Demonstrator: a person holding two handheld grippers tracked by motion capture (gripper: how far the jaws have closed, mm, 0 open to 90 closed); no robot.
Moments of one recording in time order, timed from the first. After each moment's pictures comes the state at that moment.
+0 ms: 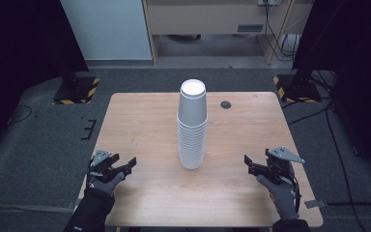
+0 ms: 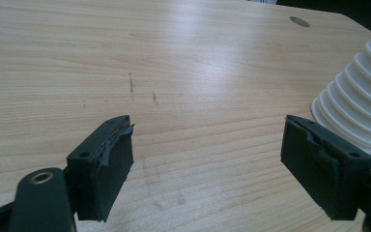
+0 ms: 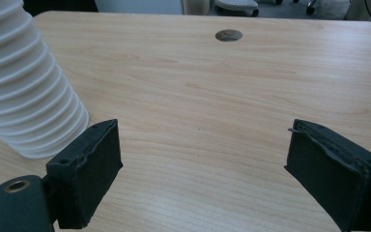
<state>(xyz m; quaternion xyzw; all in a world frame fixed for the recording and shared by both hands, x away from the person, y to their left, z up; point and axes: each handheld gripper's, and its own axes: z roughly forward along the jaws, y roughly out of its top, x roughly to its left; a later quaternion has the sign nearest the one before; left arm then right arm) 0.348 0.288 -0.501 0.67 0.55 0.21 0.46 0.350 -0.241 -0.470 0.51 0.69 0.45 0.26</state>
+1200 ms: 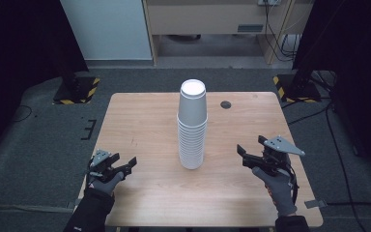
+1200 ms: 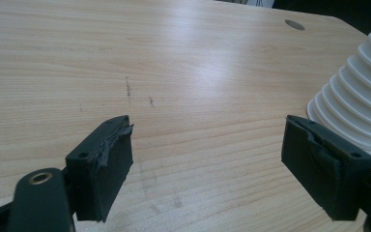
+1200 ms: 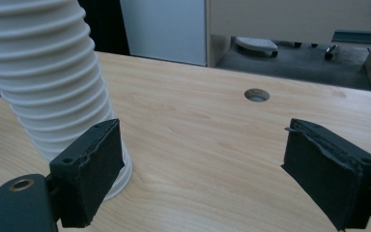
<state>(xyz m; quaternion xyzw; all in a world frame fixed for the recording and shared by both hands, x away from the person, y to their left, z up) 0.347 0.288 -0.500 0.67 0.54 0.21 0.47 0.349 -0.214 -0.414 0.46 0.68 0.50 0.28</state>
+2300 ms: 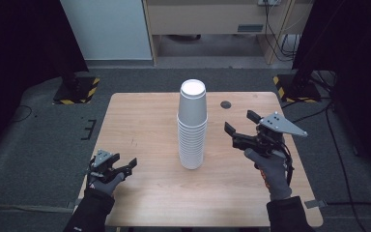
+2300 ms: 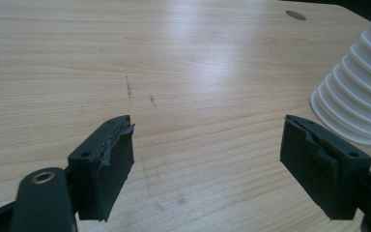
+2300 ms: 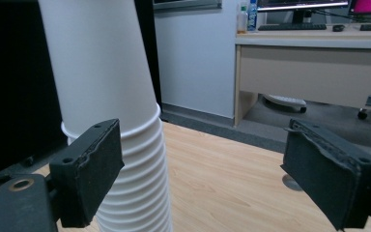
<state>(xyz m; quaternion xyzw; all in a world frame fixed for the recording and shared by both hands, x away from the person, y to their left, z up) 0.346 0.286 -0.500 0.68 0.53 0.22 0.46 0.356 -0.175 -0.330 0.38 0.66 0.58 0.28</state>
